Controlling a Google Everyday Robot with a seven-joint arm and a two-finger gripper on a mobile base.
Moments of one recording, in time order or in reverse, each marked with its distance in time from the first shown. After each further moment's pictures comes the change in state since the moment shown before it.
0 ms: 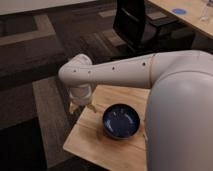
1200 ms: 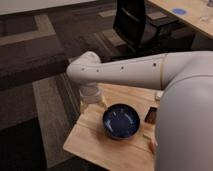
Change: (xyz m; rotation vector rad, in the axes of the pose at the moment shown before) arm 0.007 -0.083 -0.015 0.078 0.033 -0.052
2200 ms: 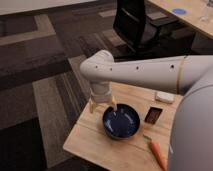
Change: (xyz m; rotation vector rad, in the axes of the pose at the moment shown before) arm 0.011 -0.050 0.021 -0.001 -0.024 0.037
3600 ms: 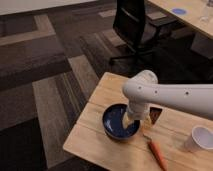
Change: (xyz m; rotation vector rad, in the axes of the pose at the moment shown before) arm 0.077 -0.126 0.027 0.032 0.044 0.002
